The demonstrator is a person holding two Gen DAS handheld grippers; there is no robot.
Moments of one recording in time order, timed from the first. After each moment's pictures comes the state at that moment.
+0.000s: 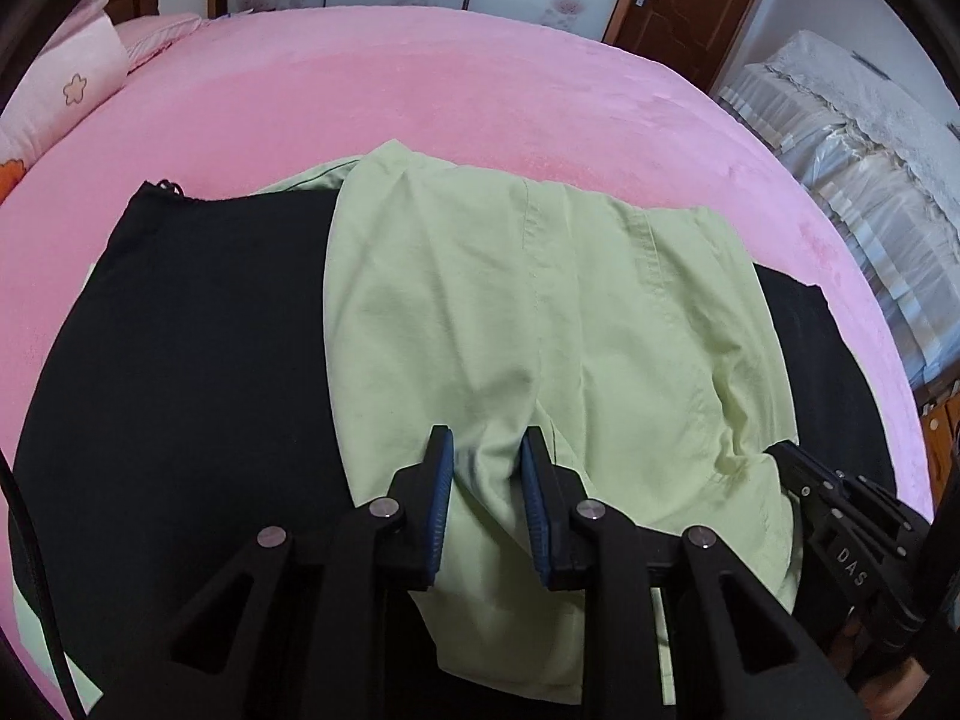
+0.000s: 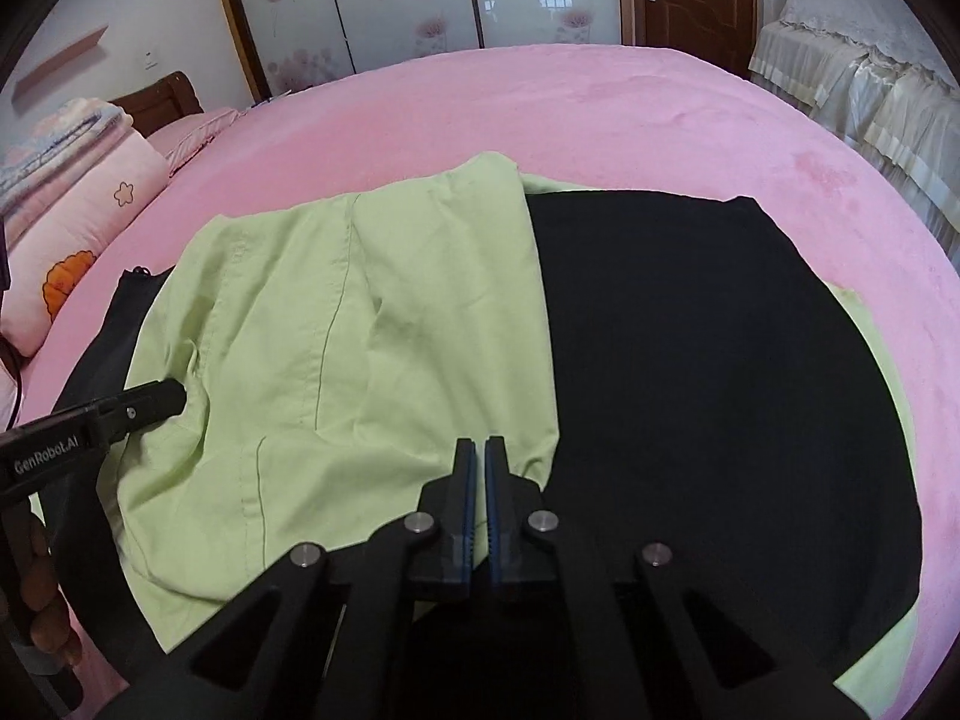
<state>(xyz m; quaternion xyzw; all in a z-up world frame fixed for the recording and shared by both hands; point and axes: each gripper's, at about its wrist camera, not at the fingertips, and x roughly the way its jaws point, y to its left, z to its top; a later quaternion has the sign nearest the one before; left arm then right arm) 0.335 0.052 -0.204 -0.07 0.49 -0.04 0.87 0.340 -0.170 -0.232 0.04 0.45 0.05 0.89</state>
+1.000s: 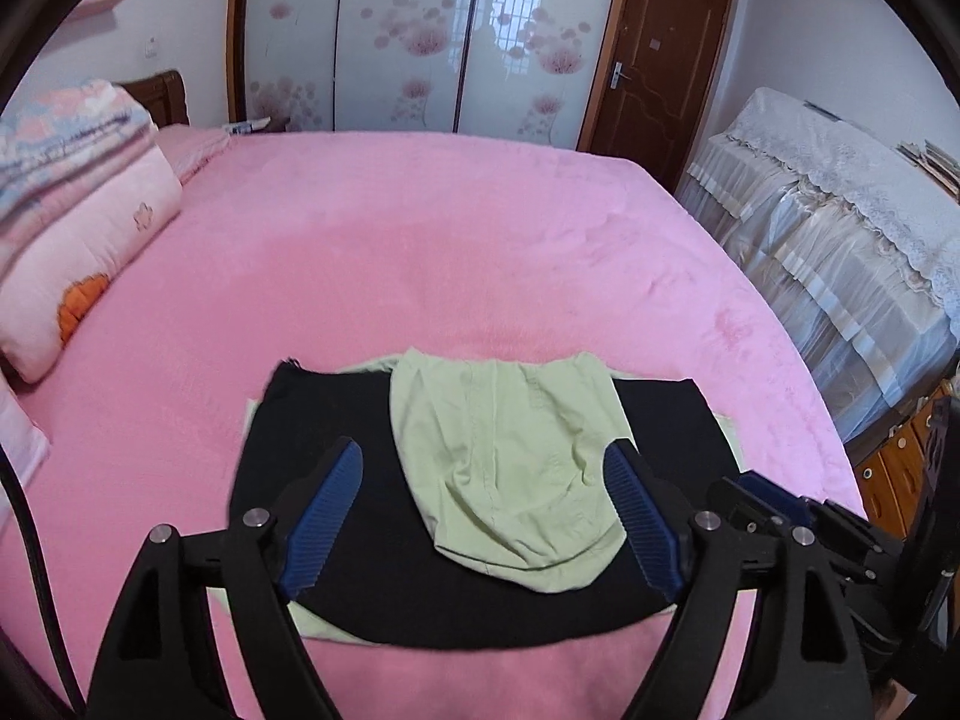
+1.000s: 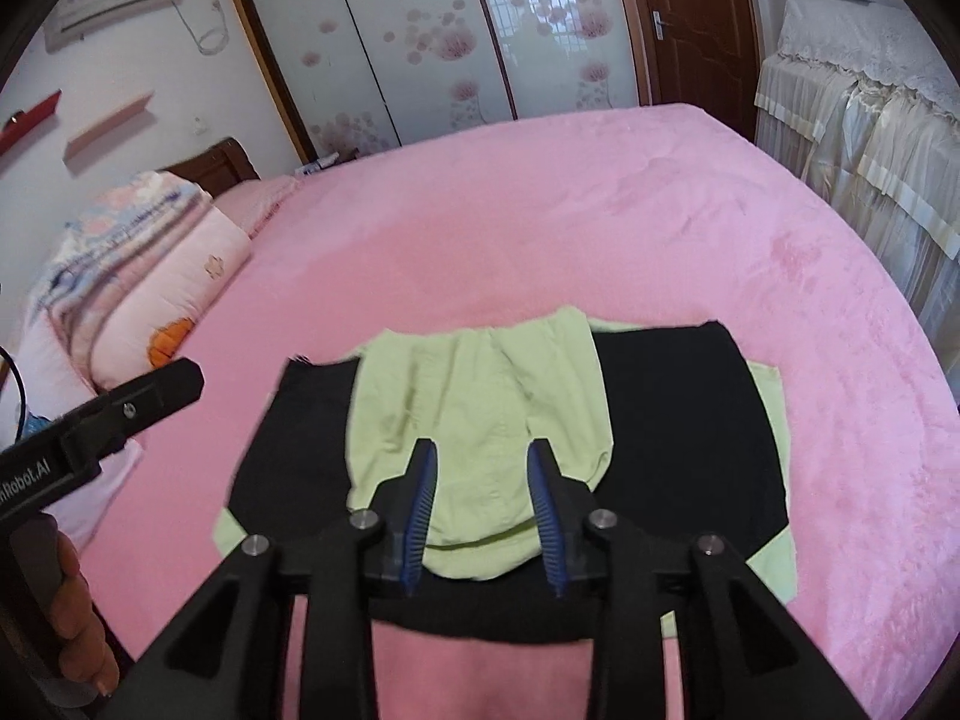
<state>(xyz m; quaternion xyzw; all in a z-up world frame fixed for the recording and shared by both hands) 0.224 0.042 0.032 -0.04 0.40 -0.03 0.92 0.251 -0.146 -0.047 0.09 0.40 0.10 0.91</state>
